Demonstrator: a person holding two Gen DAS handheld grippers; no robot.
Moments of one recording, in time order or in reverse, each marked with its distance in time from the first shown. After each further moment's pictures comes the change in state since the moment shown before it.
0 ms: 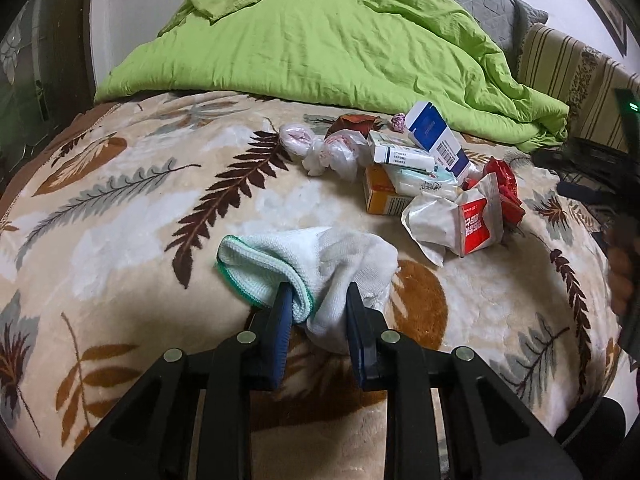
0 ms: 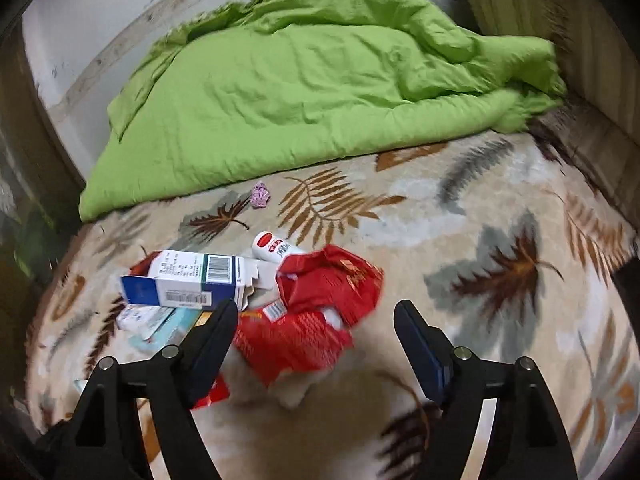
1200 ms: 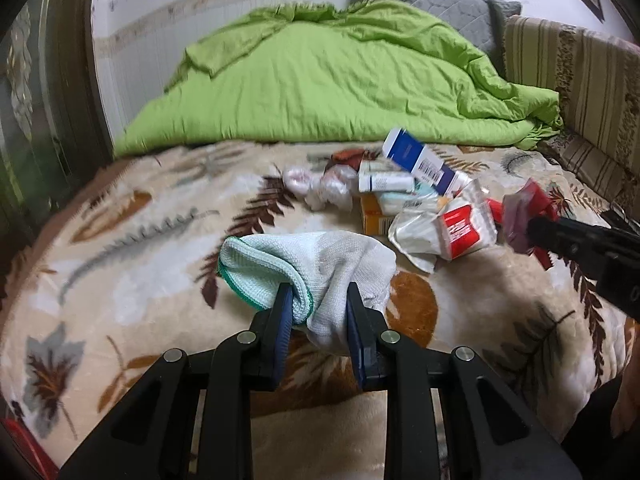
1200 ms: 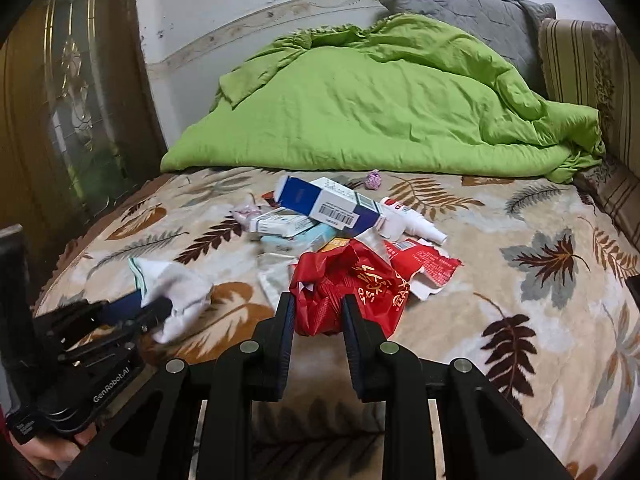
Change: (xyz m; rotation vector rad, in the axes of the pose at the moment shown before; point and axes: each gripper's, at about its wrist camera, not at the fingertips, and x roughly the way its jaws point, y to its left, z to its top) left arm -0.039 -0.023 -0.012 0.134 -0.157 0.116; right arm -0.069 0.088 -0.110 -0.232 -0.146 0.152
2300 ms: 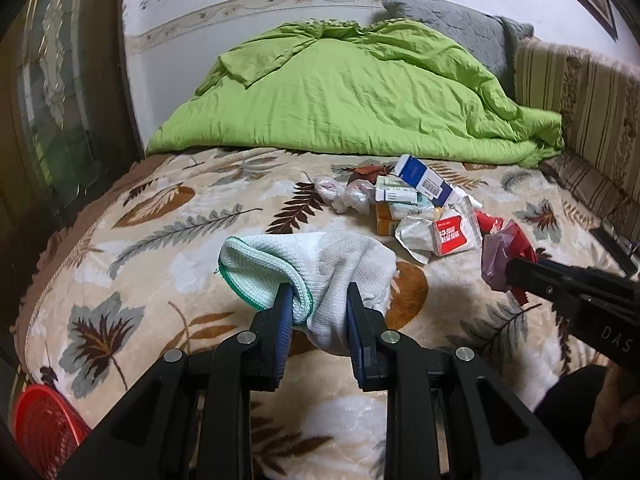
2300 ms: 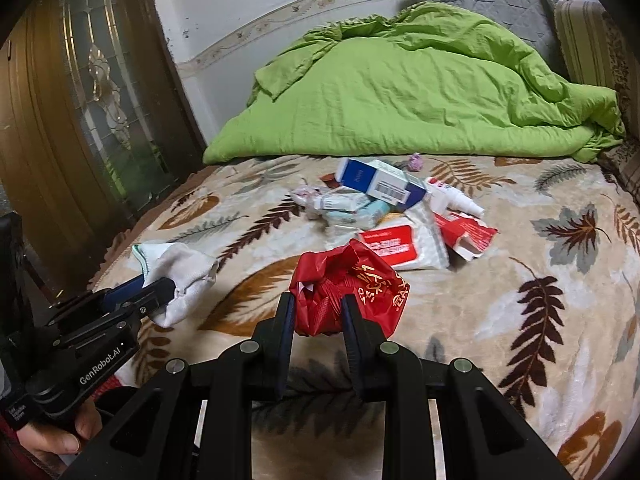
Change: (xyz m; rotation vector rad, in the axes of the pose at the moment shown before) left arm -0.072 0.025 -0.005 -0.093 0.008 0.031; right arm -0.036 0.026 -0.011 0.035 0.053 0.159
